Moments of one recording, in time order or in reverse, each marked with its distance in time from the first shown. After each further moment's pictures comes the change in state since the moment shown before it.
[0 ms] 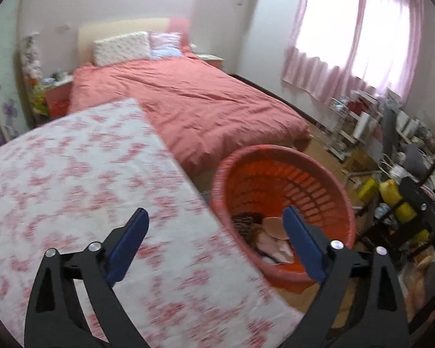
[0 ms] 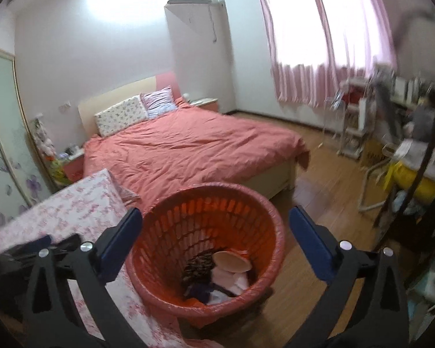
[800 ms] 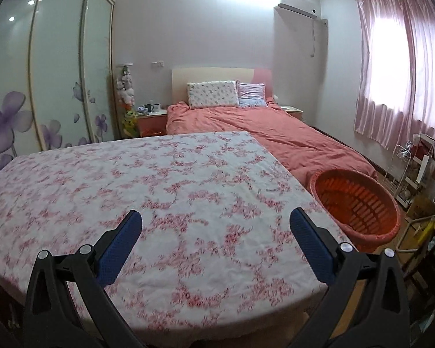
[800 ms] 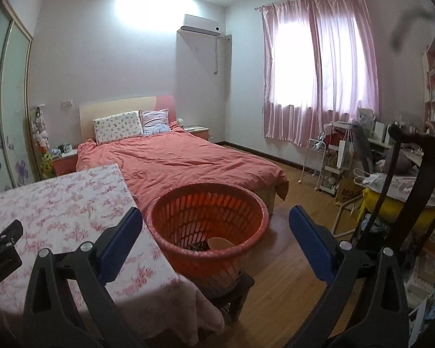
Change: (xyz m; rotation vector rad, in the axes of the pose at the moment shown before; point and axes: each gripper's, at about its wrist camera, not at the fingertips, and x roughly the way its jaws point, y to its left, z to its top) left arm -0.137 0.043 -0.109 -0.122 -0.275 0.391; right arm -0.134 0.055 -0.082 -0.124 -0.170 -0.087
